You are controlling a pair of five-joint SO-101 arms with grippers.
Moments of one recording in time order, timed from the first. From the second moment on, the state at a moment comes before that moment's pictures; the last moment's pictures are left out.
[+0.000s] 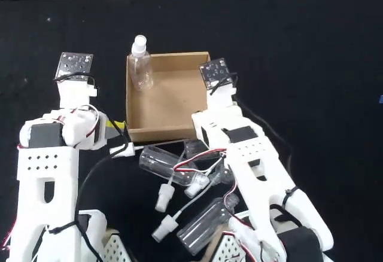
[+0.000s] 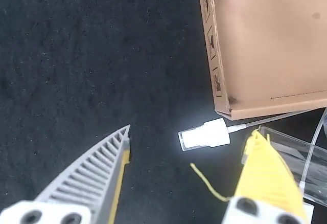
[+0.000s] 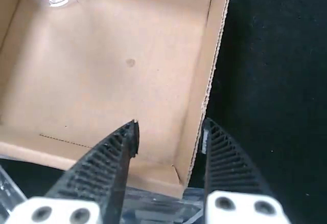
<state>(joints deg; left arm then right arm) -9.3 -45.2 42.1 69.7 -11.6 -15.6 -26.5 59.6 28.1 2.3</state>
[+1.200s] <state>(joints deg) -5.4 -45.2 41.1 72.9 -21.5 -7.5 -47.3 52.0 50.2 4.8</state>
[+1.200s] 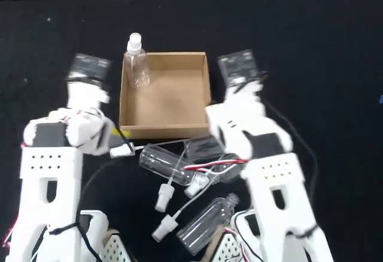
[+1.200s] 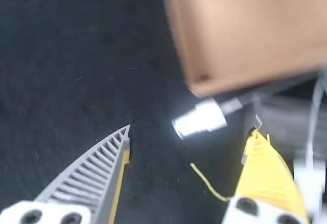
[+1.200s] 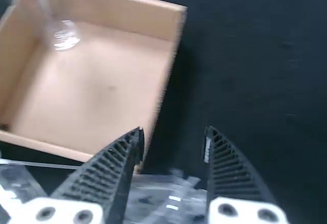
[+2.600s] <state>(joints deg) 38.2 -26.2 45.8 58.2 -44.6 38.3 -48.4 73.4 62.6 28.0</state>
